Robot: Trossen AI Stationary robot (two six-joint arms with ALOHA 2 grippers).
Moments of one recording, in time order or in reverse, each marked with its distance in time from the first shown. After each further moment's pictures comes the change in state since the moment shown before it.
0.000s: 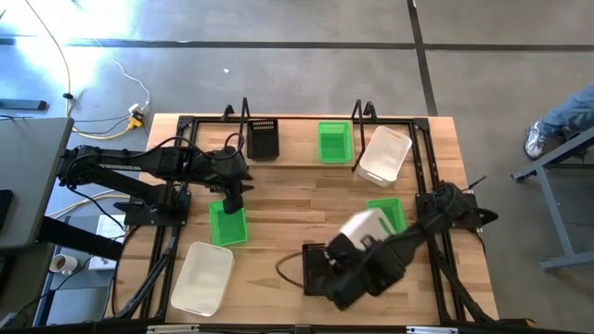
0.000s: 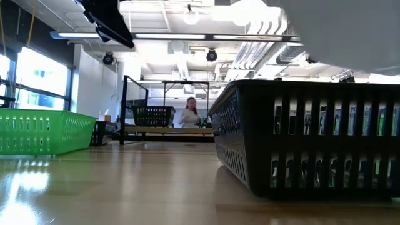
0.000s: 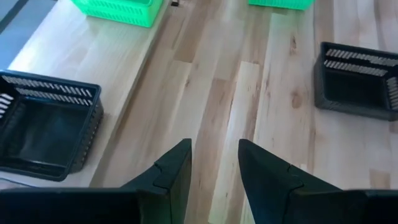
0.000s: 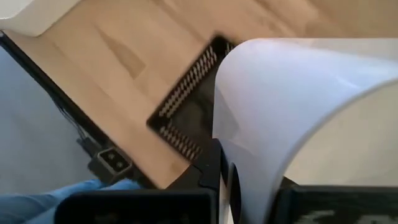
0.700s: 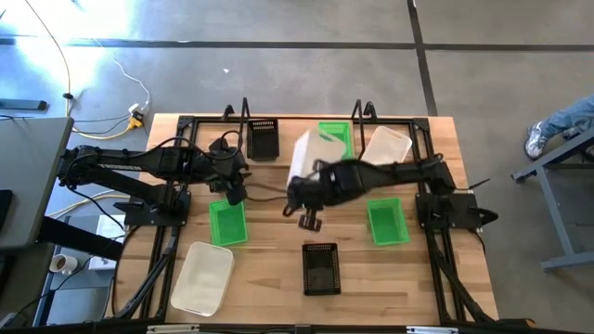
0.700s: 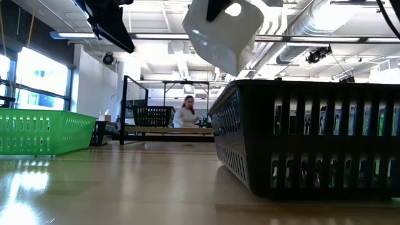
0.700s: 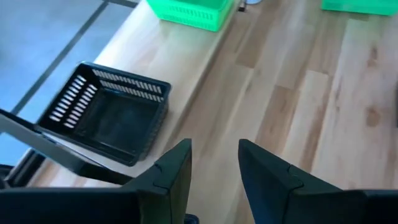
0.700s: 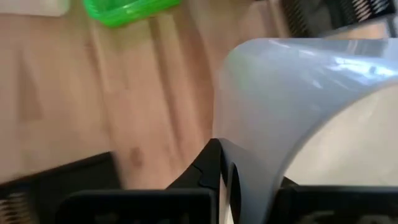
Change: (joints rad) left arm 0.000 0.000 0.000 -0.033 -0.236 -0.030; right arm -0.451 0.000 0.060 0.093 0.000 -1.122
